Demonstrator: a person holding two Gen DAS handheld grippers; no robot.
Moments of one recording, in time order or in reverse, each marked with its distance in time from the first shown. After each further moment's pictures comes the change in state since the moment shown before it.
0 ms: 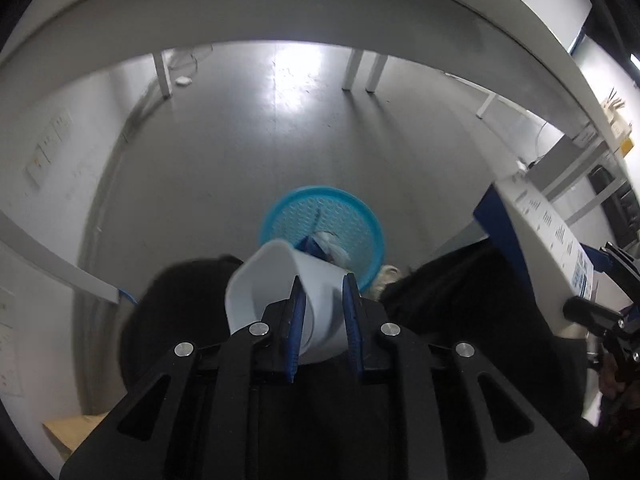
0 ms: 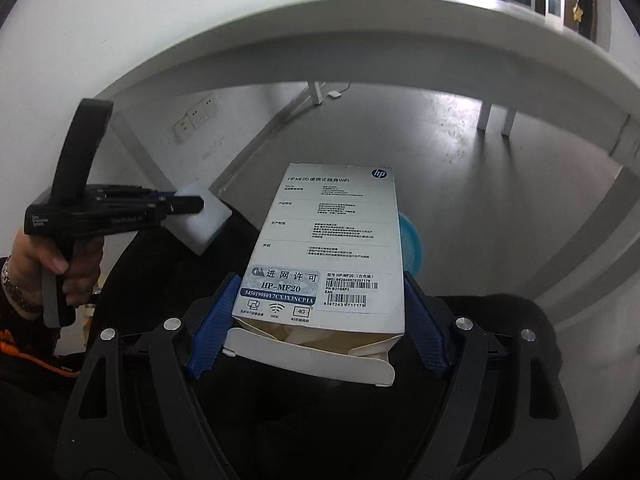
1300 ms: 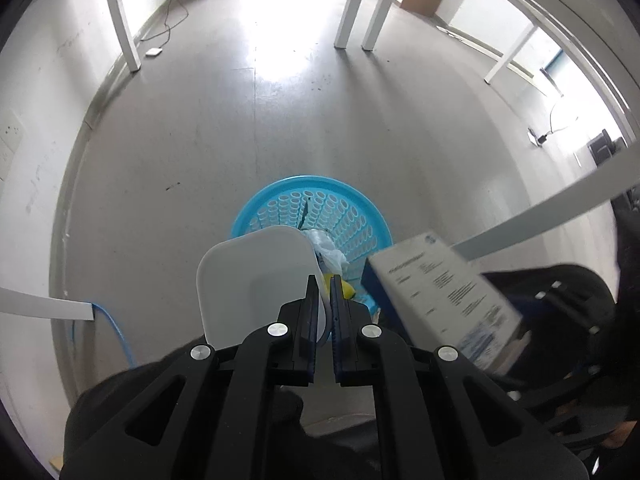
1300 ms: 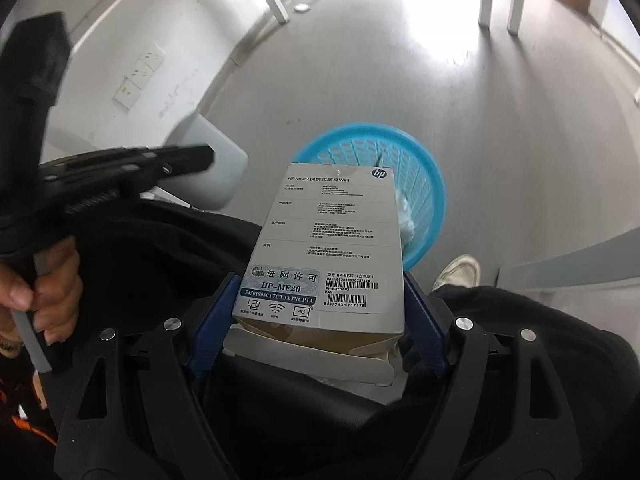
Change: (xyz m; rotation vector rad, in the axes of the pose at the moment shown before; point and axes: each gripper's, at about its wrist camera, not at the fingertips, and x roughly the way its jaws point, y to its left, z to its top) left arm 0.140 -0.010 0.066 0.001 0.163 -0.029; right arm 0.182 -0.053 0.018 0.205 0.328 0.029
